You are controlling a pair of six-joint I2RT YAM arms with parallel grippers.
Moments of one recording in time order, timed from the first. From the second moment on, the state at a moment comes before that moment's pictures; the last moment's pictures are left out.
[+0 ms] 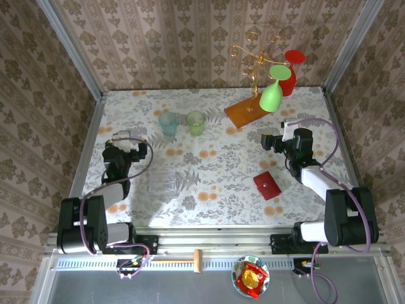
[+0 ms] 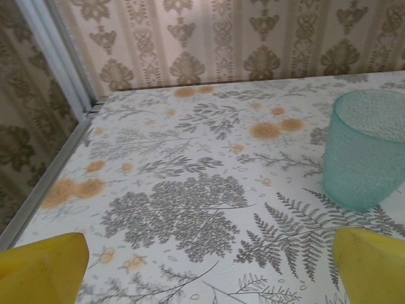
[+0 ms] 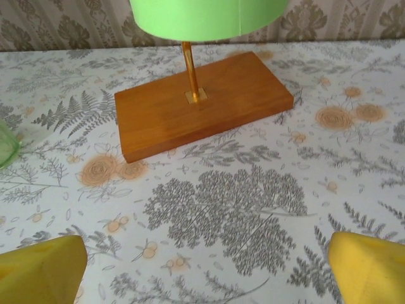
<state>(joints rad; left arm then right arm) 0.01 1.26 0.35 0.68 0.03 0.07 0.02 1.32 0.57 0.30 -0.14 0.05</state>
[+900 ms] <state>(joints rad) -0.07 1.11 0.74 -0.56 0.13 -0.35 0.36 1.33 0.83 -0.38 -0.11 0.38</state>
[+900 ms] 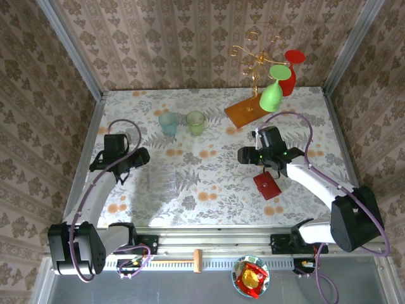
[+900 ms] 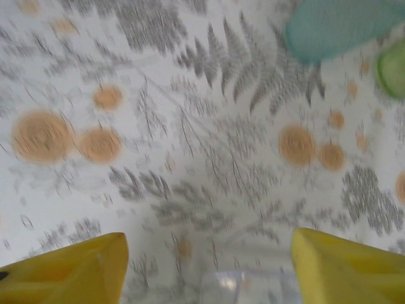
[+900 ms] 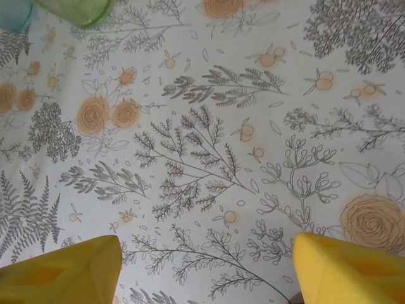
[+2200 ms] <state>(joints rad) -0.17 1.38 0.90 -0.82 0.19 -0.28 0.36 1.29 0.81 -0.38 -0.09 0.39</state>
